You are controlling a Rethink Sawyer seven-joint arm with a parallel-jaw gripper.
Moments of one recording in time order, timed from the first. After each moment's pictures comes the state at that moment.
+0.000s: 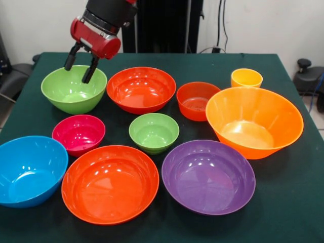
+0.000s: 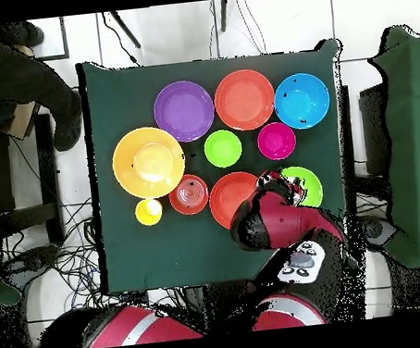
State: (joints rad) arm -0.09 -0.45 -0.50 1.72 -0.28 -0.13 2.44
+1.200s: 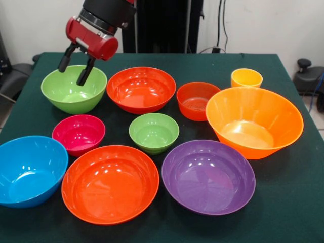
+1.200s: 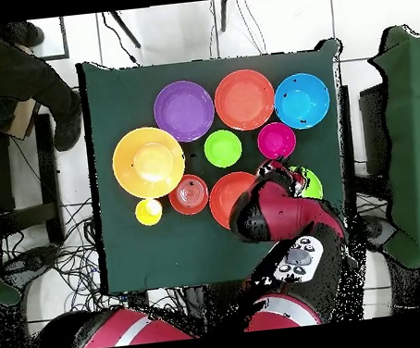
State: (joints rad) arm -0.08 -0.45 -0.52 1.68 -0.27 -0.13 2.44
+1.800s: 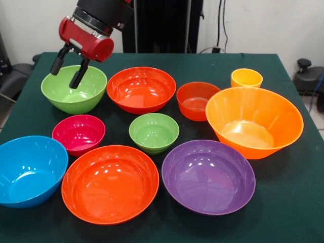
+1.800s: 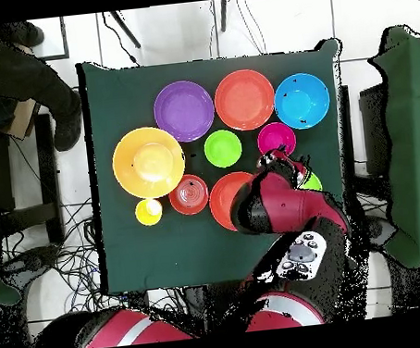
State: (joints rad) arm -0.08 -0.46 -0.52 1.64 -0.24 -0.13 2.44
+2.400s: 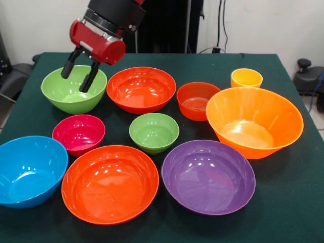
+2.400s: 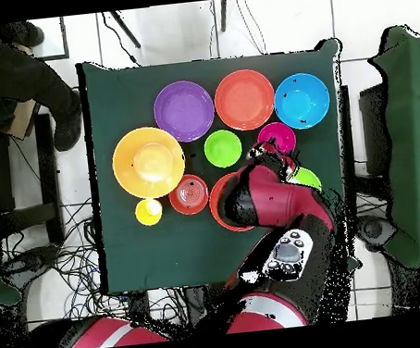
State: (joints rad) arm -0.04 -0.46 -0.52 1.63 -0.13 -0.10 2.44
